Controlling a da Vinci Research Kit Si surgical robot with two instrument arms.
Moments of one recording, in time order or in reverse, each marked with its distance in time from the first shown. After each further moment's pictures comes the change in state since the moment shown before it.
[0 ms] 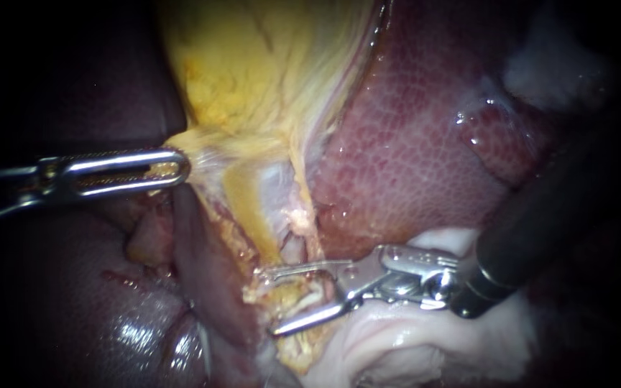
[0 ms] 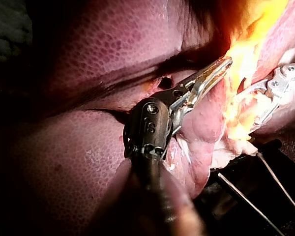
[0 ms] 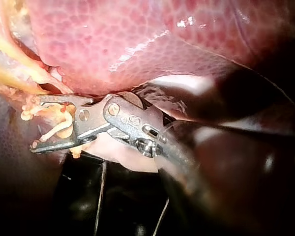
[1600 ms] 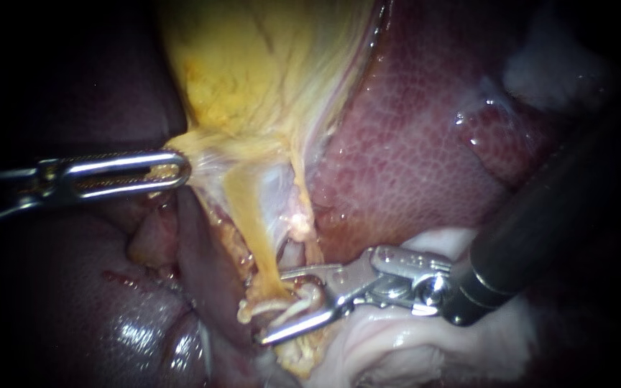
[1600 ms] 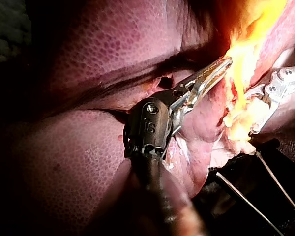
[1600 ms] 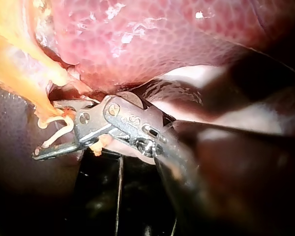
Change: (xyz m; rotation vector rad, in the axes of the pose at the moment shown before) right arm 0.000 -0.001 0.007 0.100 0.002 0.025; left arm 0.000 -0.001 0.000 0.000 -0.001 0.000
